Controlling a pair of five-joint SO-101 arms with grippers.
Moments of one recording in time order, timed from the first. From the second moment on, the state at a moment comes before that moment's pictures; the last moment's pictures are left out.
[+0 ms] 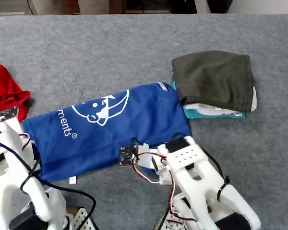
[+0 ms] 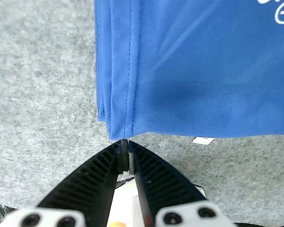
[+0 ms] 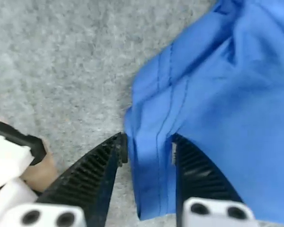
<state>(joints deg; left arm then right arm) -40.0 -31.6 49.2 85.0 -25.2 -26.5 -31.0 71.3 62.5 56.7</state>
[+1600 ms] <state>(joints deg) -40.0 -31.6 49.2 85.2 -25.2 -31.3 36.7 -23.4 90.2 68.3</state>
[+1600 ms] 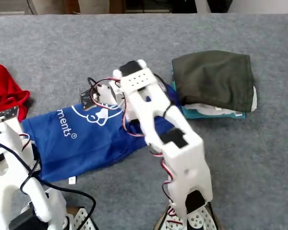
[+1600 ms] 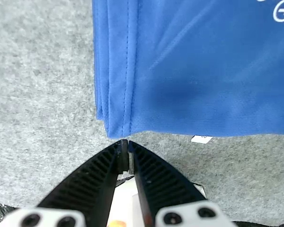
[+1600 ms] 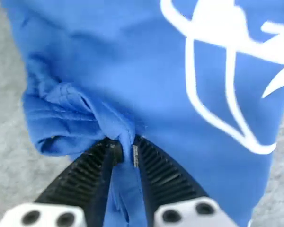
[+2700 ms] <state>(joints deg) -45.8 -26.5 29.5 87.8 -25.4 -20.0 9.7 -2.1 91.3 50.0</state>
